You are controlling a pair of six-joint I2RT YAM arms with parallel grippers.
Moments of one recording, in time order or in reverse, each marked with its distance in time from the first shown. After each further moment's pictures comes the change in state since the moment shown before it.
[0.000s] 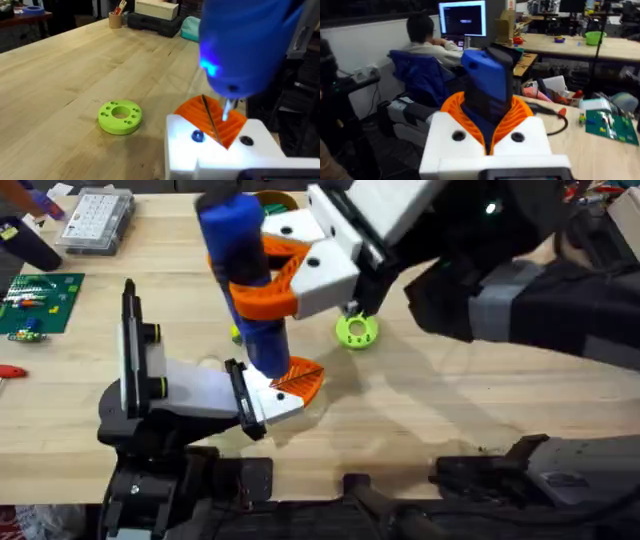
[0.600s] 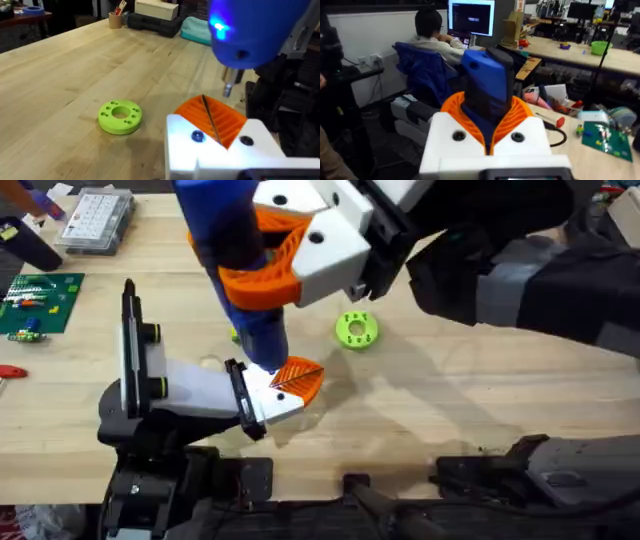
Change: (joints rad) left arm 0.000 0.000 0.000 0.000 -0.002 0.000; right arm 0.000 0.000 0.106 0.010 -0.072 0.046
